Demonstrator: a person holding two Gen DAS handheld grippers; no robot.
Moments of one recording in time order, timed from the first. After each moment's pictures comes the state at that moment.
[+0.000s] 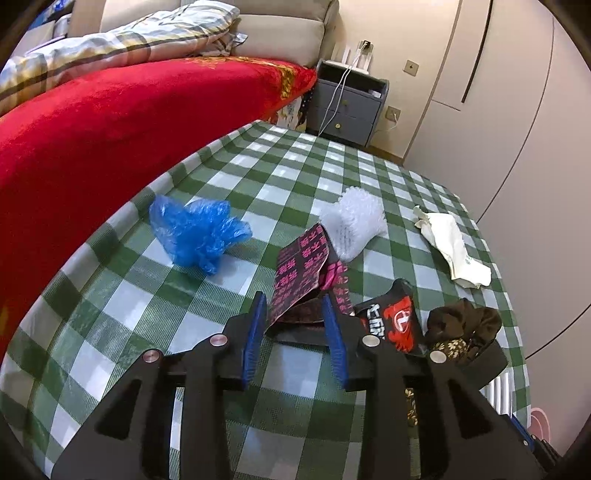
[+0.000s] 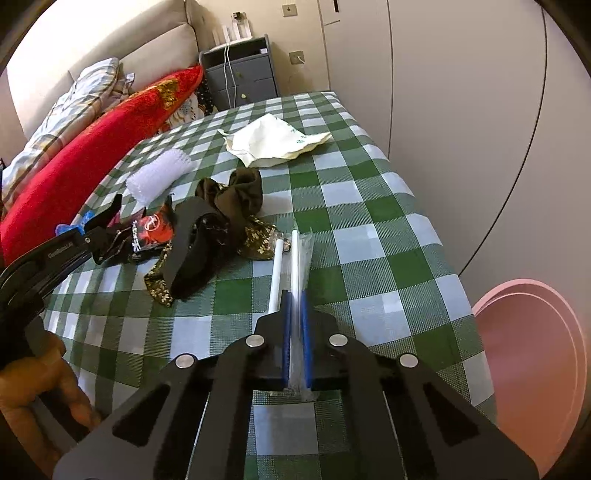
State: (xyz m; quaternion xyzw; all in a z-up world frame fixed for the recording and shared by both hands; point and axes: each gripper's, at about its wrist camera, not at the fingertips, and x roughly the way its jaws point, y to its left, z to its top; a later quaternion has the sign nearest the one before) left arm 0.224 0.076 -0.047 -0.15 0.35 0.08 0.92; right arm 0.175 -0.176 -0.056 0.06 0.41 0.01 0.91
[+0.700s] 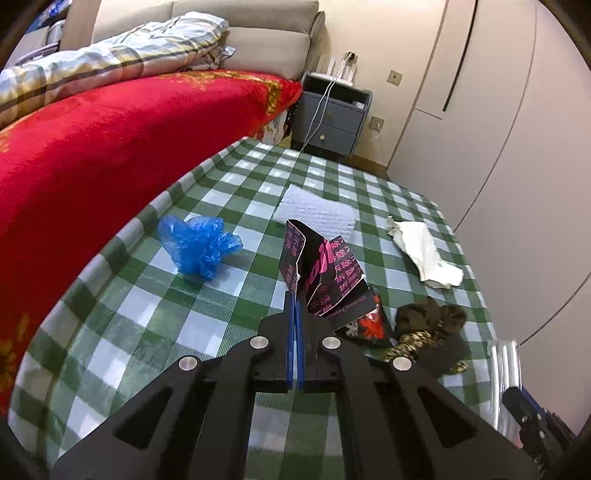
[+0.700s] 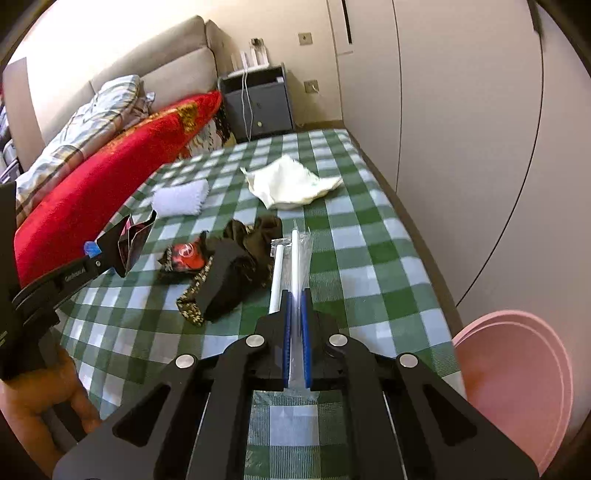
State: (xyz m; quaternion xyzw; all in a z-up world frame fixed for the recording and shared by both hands) left arm 0.196 0.072 -0.019 -0.15 0.33 0.05 0.93; right arm 0.154 -0.176 -0.015 0.05 0.35 0.03 0.93
